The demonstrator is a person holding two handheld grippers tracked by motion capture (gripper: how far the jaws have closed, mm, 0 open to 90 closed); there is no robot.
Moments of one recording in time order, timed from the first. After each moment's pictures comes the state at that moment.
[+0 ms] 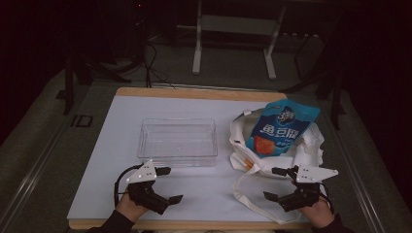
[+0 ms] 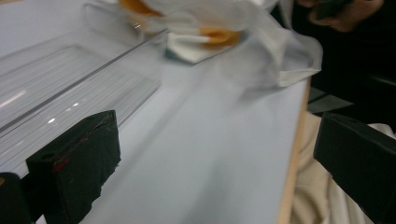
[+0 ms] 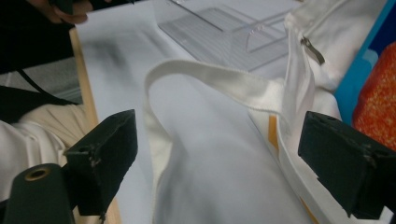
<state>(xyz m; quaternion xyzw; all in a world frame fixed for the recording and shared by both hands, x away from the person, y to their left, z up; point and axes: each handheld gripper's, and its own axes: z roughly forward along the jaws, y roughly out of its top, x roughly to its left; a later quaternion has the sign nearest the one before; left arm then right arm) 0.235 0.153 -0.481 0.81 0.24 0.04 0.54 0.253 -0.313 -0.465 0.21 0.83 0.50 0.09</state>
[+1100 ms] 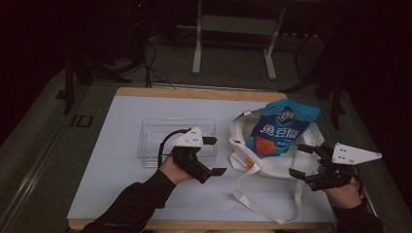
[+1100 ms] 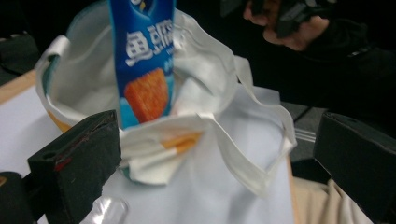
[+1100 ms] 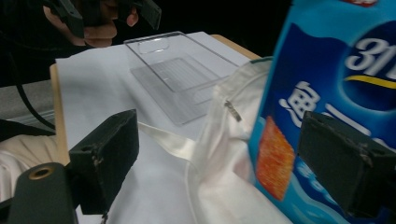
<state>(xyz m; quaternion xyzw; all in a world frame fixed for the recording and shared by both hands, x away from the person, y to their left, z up) 0.310 0.047 -0.407 0.81 0.12 0.04 0.57 0.274 -0.364 -0.397 0.20 0.80 0.54 0.15</state>
